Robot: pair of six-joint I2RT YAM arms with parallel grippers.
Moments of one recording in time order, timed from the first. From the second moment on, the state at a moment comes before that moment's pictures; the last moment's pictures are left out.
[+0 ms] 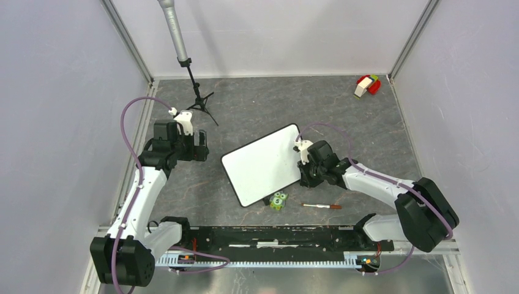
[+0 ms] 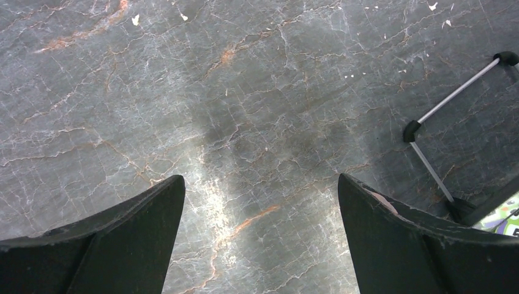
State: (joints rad) left arm -0.06 1.00 0.82 -0.57 0.13 0.01; right arm 0.63 1.32 0.61 -0.27 -0.14 0.10
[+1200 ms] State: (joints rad) left arm -0.06 0.99 1.11 -0.74 0.30 0.06; right arm 0.50 1.09 0.85 -0.80 -0.41 -0.65
